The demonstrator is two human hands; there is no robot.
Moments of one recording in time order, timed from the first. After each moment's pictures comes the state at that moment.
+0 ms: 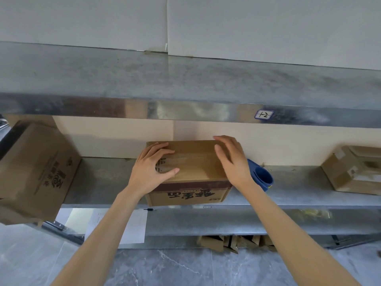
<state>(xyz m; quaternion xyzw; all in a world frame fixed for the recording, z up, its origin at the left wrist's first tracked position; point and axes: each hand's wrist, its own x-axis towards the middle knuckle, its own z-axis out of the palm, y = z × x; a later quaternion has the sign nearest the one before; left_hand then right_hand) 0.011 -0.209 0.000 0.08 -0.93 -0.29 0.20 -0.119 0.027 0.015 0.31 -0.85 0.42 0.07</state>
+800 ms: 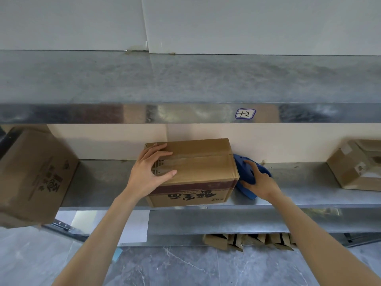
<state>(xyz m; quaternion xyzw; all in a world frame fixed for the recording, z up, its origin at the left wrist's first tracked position) 0.002 -0.187 0.005 0.08 -0.92 -0.32 0.20 -0.185 0.143 -0.081 0.18 -0.95 0.20 -0.16</state>
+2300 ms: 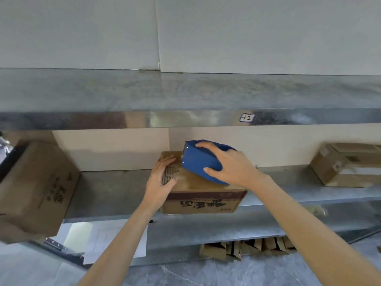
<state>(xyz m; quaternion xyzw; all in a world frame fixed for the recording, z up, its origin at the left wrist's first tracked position) 0.020 -0.170 -0.007 0.07 -0.83 -0.51 0.21 -0.087 0.040 0.088 0.43 -0.89 0.13 0.05</state>
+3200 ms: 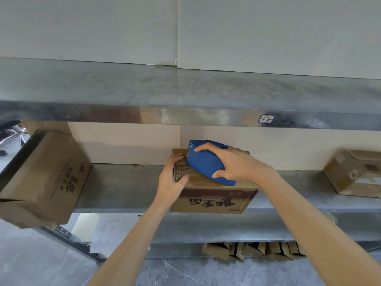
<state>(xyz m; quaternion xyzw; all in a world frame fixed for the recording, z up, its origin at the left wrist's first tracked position) 0.016 -0.159 -0.005 0.12 -0.81 -0.53 0.24 -0.101 0.016 0.094 0.49 -0.87 0.08 -0.07</state>
